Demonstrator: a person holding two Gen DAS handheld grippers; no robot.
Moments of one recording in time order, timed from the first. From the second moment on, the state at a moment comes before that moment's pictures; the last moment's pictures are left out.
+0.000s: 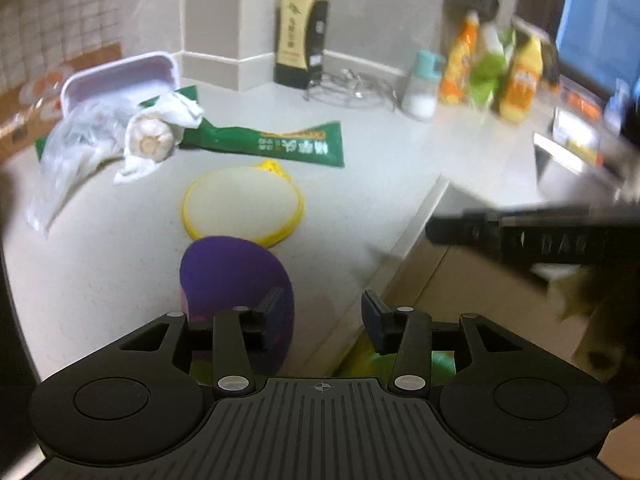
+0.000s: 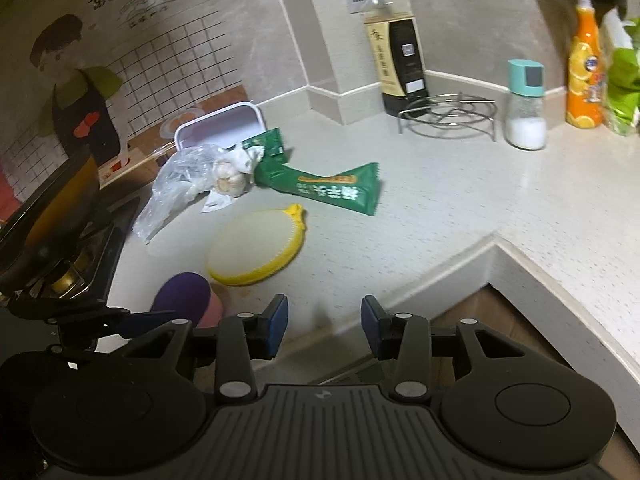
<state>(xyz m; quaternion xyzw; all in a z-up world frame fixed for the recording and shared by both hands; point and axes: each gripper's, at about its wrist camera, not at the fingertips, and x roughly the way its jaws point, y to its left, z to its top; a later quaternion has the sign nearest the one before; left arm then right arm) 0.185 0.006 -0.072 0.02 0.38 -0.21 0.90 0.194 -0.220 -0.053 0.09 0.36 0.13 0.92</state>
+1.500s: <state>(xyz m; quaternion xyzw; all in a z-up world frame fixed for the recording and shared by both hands) 0.210 0.065 -0.085 -0.07 0.40 -0.21 0.89 0.237 -0.153 -0.086 0.10 0.42 0.22 0.87</state>
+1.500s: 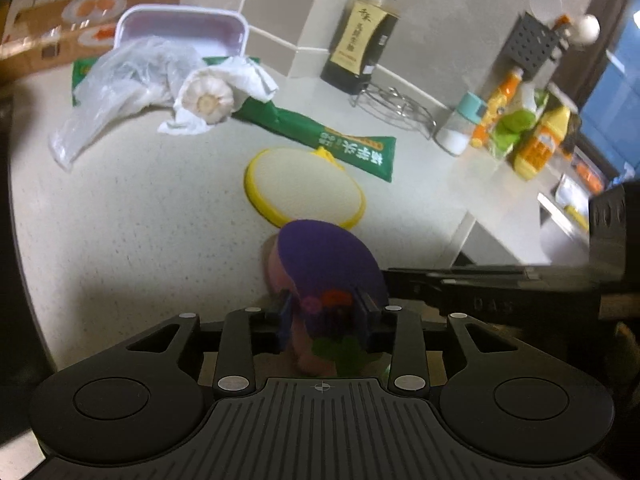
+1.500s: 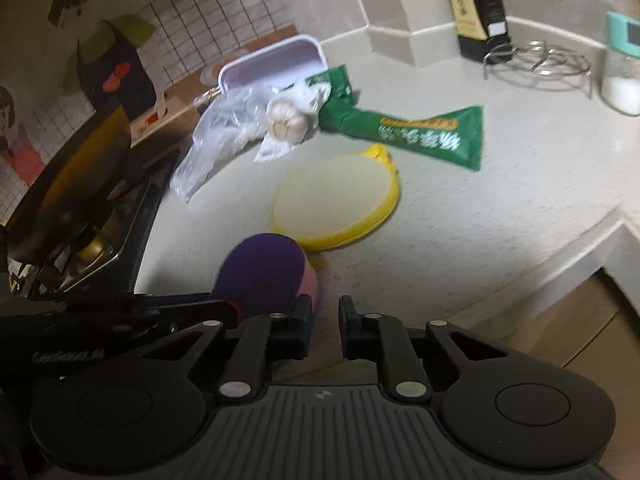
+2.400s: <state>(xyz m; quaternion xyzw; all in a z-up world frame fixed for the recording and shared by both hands) 0.215 0.068 -0.046 -0.11 0.33 -0.14 0.93 0.215 -0.176 -0.047 0.05 0.34 0.17 0.92</state>
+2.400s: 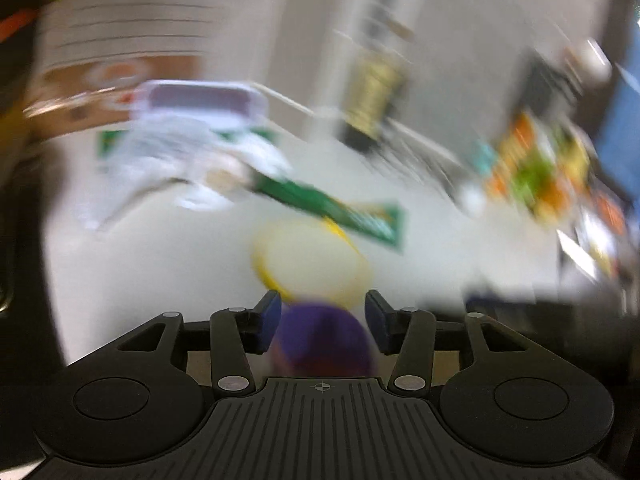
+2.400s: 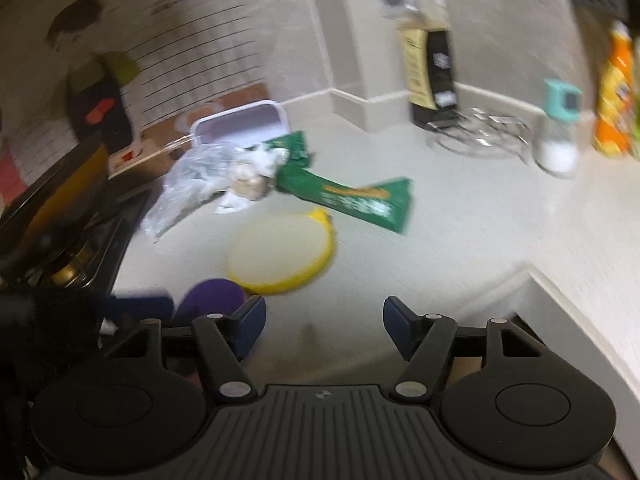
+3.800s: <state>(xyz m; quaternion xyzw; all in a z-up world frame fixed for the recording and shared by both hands) 0.294 0.118 -0.045 -0.29 0.35 -0.19 0.87 0.252 -0.149 -0.054 0.05 0.33 0.16 0.93</state>
